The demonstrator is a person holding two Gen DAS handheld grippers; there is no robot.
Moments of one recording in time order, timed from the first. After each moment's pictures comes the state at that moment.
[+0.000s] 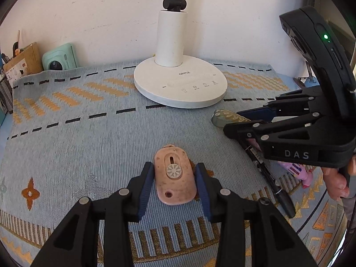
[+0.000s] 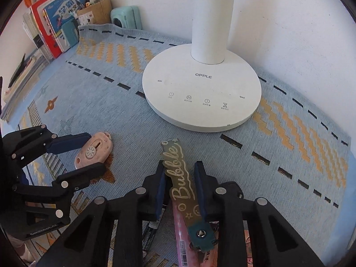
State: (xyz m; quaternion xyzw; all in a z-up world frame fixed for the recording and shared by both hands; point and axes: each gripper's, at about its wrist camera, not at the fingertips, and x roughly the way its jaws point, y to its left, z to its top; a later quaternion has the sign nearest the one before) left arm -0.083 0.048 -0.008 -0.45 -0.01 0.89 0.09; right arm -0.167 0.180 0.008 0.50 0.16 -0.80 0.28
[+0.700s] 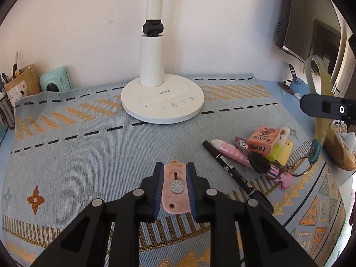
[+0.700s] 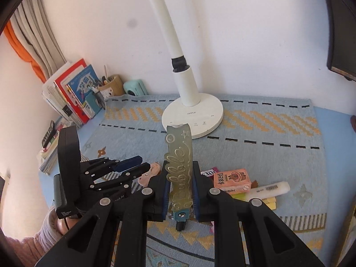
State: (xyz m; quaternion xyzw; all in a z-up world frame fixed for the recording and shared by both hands) left arm -0.058 0.066 0.026 -0.40 0.01 0.91 0.12; right arm -0.067 0.271 0.111 0.41 -0.04 -0.87 0.26
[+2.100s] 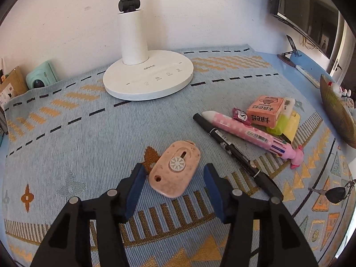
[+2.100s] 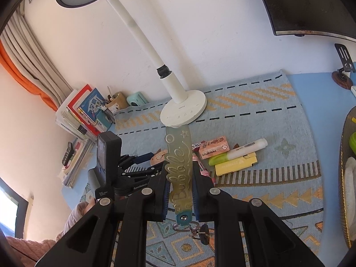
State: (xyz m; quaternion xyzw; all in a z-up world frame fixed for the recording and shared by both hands) left arm -0.070 0.090 -0.008 -0.45 0.07 0.88 0.12; right arm -0.015 0.347 0.105 0.41 -0.15 -0.86 0.26
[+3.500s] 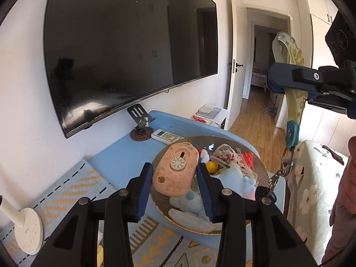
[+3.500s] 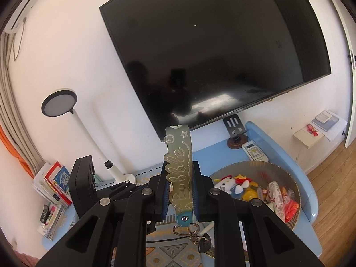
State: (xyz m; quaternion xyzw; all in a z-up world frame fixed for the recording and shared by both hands) left arm -0.002 0.418 0.162 -0.26 0.13 0.86 0.42; right arm 0.088 0.574 0.221 0.23 -0.20 -0.95 0.05
